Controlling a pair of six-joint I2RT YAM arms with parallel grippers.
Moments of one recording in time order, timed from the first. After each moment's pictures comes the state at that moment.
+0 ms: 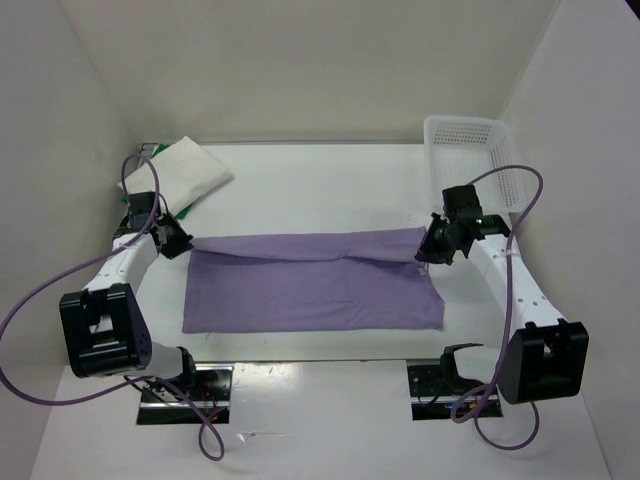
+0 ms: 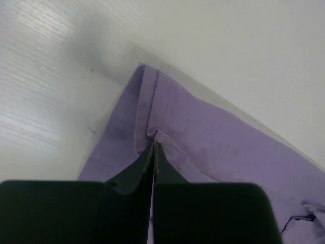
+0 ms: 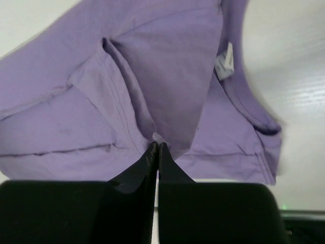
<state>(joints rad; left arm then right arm) 0.23 1.41 0.89 -0.41 0.09 -0.53 0.09 1.23 0.99 -0.82 -0.10 0.58</state>
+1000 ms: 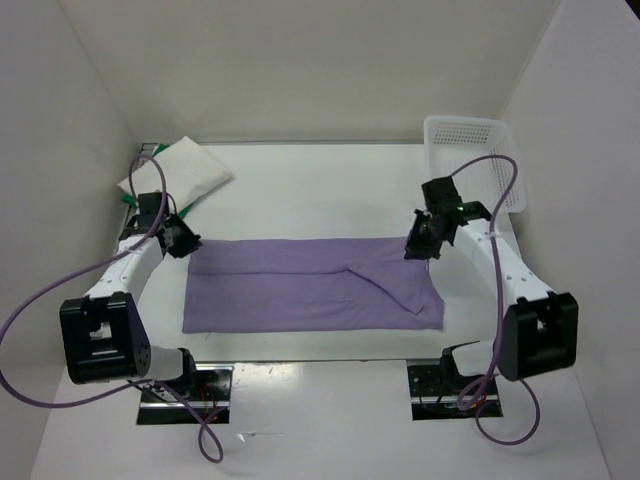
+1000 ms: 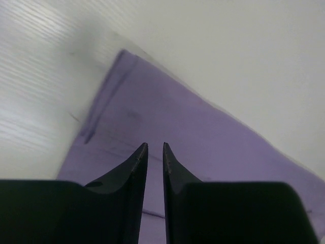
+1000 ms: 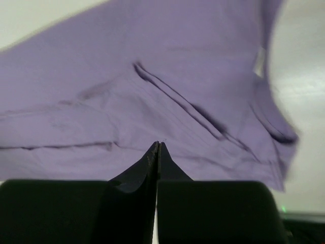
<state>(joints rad) 0.20 1.35 0.87 -0.44 0.07 -0.59 0.18 1.31 1.07 -0.91 -0.06 0.58</state>
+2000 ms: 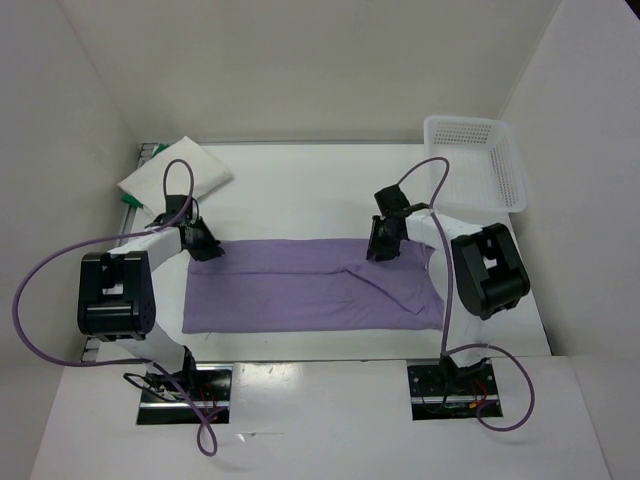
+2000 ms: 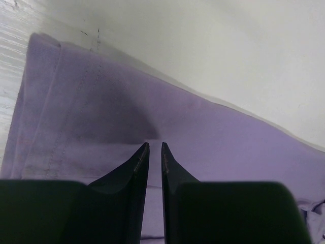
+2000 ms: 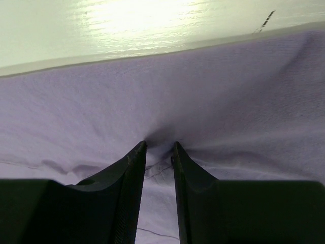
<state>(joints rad) 0.08 1.61 0.88 -0.30 0.17 -0.58 0.35 1.77 1.07 -0.46 -0.06 0.59</state>
